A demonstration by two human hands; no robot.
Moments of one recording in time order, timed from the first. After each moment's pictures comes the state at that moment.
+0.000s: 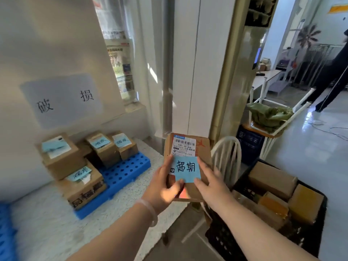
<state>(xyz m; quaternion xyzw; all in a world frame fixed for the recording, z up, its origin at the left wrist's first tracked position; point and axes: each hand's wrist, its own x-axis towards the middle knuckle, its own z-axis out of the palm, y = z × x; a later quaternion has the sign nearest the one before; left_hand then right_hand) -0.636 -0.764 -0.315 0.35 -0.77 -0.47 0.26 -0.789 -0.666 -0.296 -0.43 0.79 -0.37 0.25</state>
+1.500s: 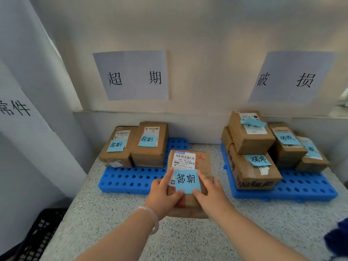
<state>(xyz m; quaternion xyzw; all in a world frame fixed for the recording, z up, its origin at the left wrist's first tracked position) -0.150 -0.767 -0.380 0.75 -0.44 -0.36 0.33 -0.318 -0.831 -0.367 -0.73 0.55 -0.11 0.40</state>
